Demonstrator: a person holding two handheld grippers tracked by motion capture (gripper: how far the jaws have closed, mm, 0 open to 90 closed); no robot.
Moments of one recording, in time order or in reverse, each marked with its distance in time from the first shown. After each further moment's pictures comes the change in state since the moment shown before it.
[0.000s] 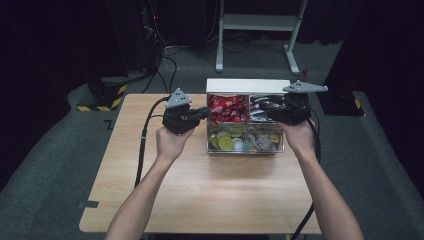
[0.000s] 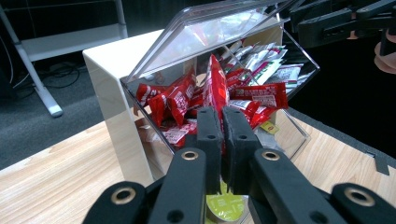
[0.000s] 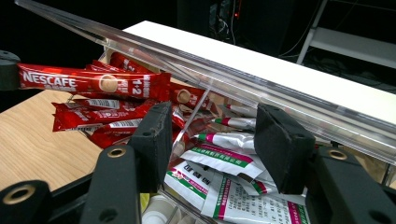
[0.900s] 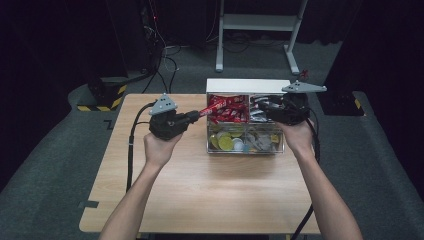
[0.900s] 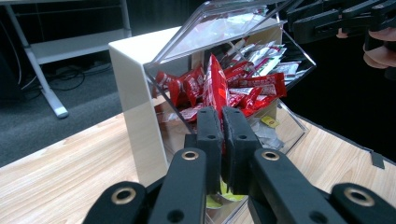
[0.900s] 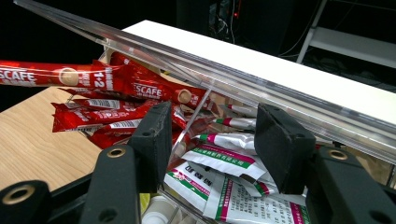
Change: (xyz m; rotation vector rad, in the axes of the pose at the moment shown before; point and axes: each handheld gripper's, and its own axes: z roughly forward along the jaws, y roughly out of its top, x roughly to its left) left arm 0.007 -0.013 -0.031 -0.029 0.011 -0.004; right arm 0.002 0.000 0.002 -0.002 -0.004 -0.002
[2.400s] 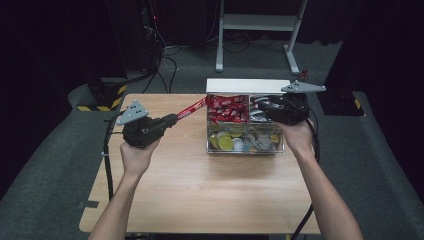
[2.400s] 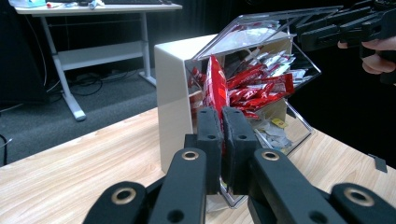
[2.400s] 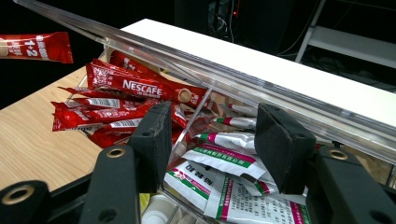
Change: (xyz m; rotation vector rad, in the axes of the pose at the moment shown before) left arm 0.017 -0.019 -0.056 -0.066 0.047 -0.043; right arm 0.002 0.001 0.000 0.008 -0.005 -0.007
